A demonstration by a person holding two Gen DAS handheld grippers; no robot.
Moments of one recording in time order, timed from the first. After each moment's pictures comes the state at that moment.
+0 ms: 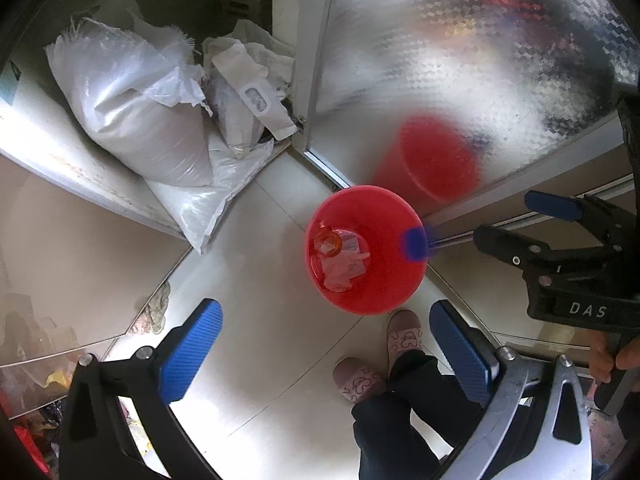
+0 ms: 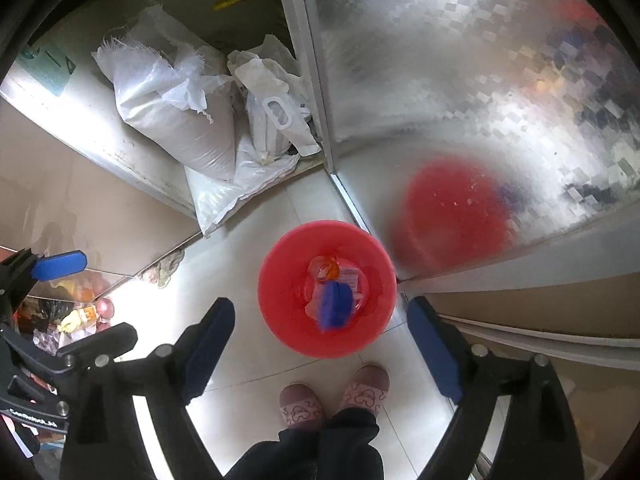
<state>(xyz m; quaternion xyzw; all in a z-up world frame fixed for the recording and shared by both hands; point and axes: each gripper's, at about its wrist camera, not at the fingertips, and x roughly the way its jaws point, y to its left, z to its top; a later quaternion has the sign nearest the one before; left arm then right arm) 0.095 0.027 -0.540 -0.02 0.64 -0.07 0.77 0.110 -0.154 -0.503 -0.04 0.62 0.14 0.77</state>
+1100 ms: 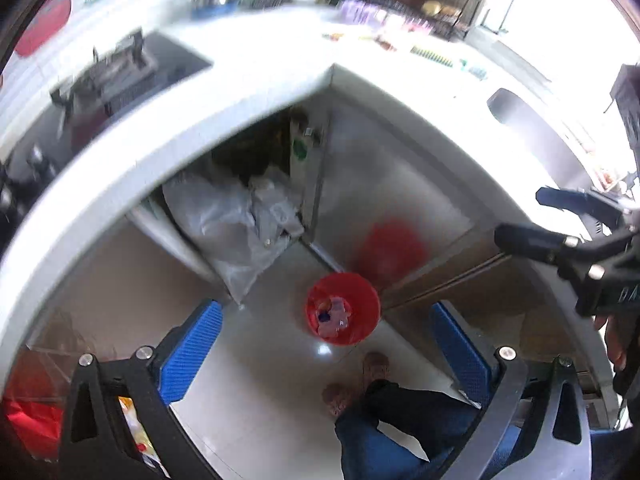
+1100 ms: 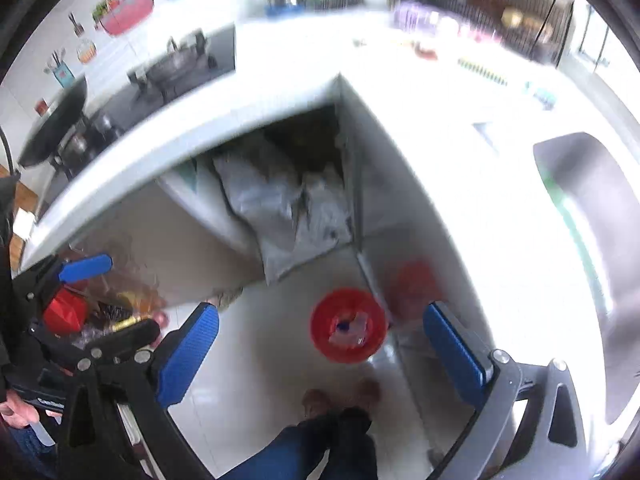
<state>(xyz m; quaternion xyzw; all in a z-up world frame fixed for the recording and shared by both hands) 0.042 0.020 -0.205 -0.02 0.53 -0.05 0.85 0.082 -0.161 -0.180 -0.04 0.53 0.20 0.82</state>
